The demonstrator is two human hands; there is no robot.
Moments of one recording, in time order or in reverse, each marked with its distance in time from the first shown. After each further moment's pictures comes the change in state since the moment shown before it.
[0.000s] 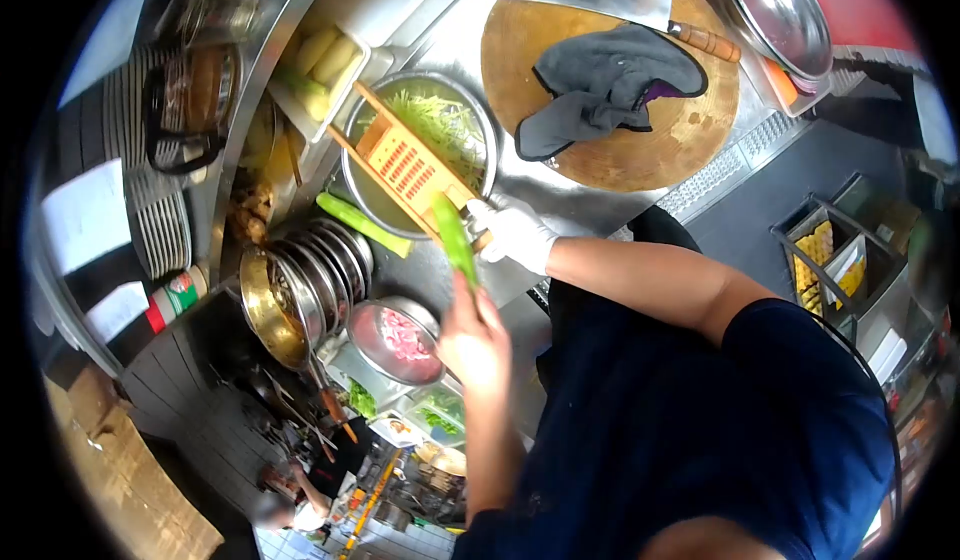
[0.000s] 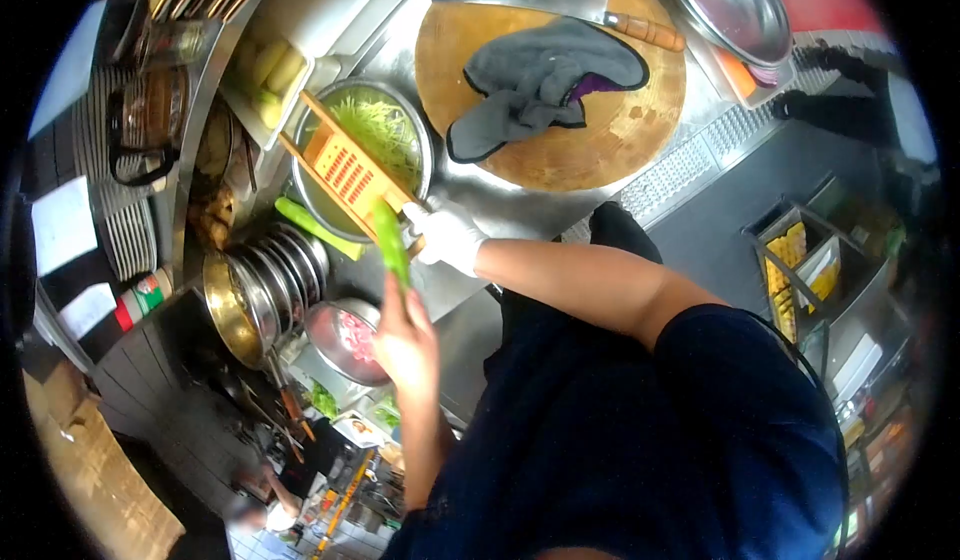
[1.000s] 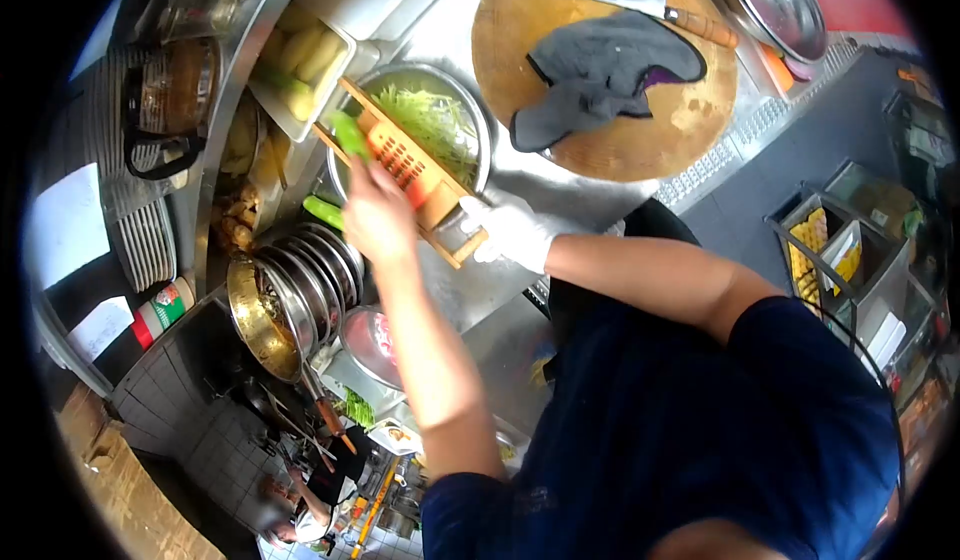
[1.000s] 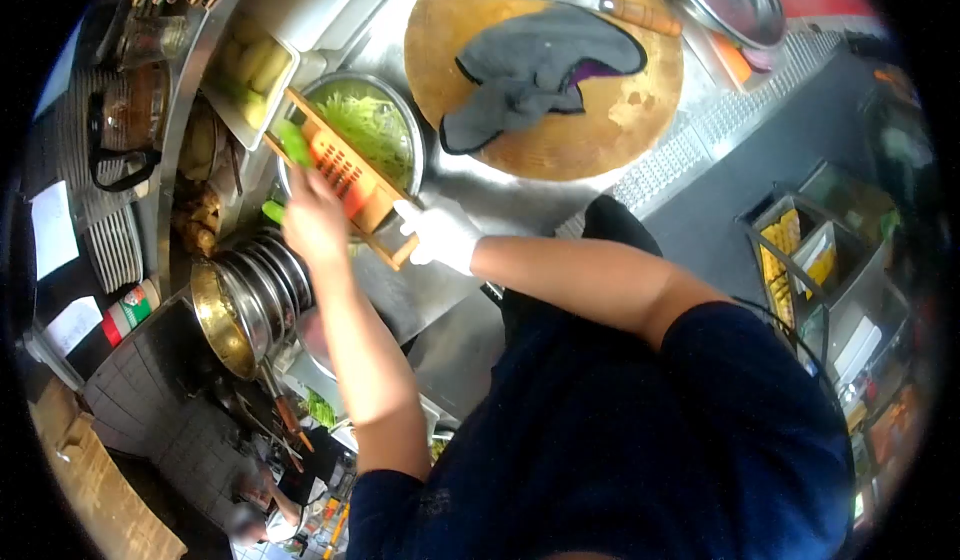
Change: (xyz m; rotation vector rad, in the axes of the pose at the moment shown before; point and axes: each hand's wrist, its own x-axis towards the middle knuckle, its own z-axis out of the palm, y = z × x) left_hand 0.179 -0.026 0.028 0.073 0.146 -0.053; right_hand -0.004 -0.006 0.007 -0.124 0.105 -0.037
